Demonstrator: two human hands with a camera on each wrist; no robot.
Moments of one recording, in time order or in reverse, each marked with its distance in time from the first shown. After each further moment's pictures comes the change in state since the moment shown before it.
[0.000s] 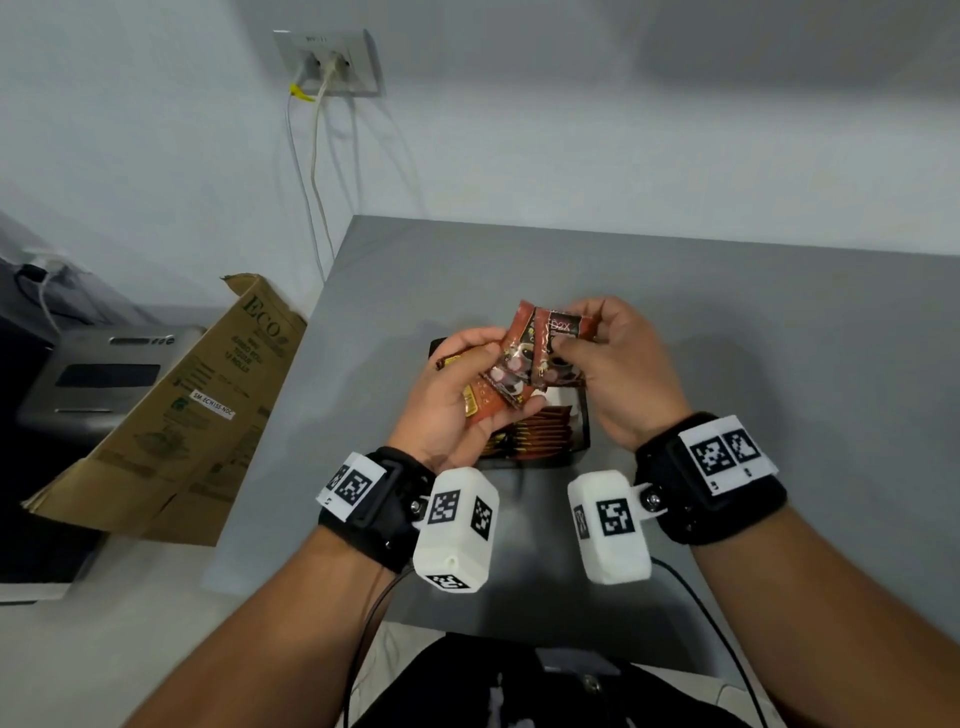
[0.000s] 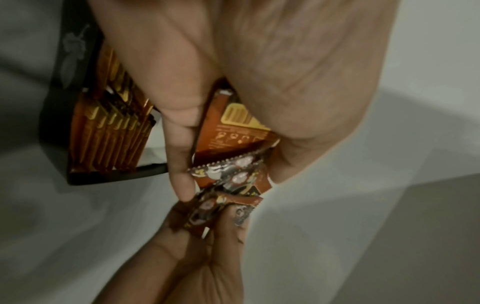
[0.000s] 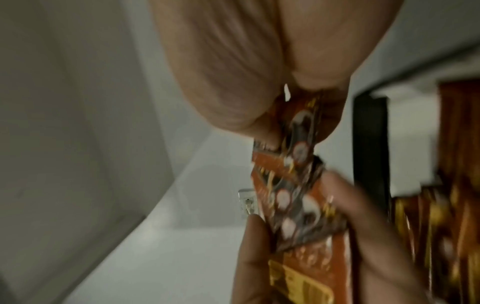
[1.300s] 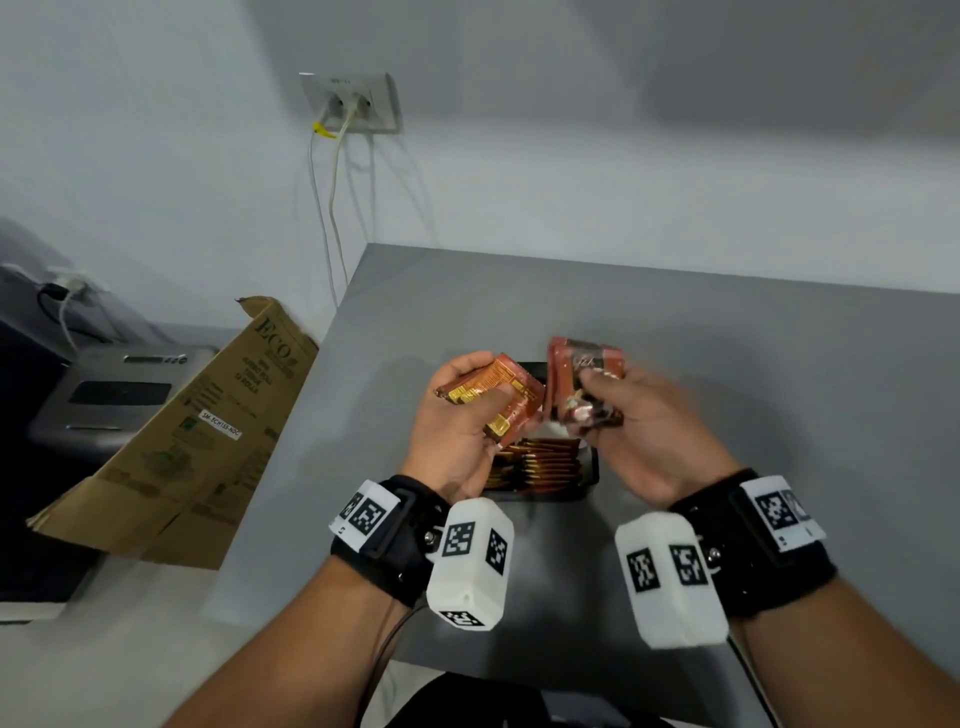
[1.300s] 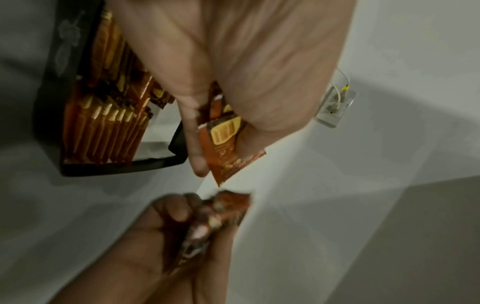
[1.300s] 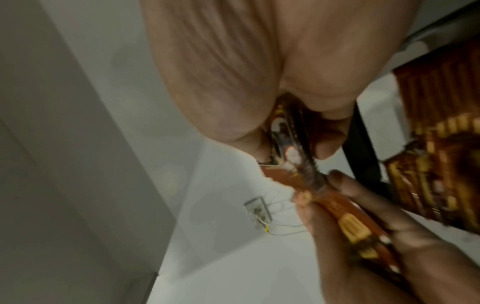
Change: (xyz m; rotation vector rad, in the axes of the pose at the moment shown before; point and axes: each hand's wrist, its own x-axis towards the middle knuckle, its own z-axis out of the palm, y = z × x) left_hand 0.008 -0.002 0.001 0.008 0.173 0.102; right_hand -0.004 0.005 -0.016 0.360 -0.155 0.235
